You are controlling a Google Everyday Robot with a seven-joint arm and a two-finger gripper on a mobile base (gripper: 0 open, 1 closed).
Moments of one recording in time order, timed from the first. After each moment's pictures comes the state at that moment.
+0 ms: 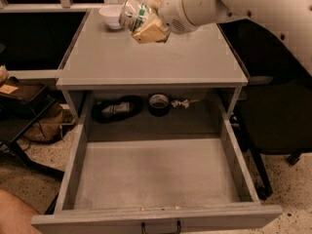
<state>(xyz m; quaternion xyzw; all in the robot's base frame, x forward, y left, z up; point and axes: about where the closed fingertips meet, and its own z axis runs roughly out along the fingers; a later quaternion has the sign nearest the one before) 0.649 0.016 1.016 -0.57 0.63 0.05 0.53</state>
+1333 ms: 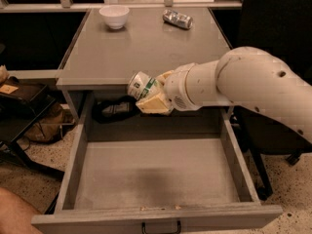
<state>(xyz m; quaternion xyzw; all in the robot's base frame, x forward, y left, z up) 0.544 0.002 0.880 -0.48 0.74 0.12 0.46</state>
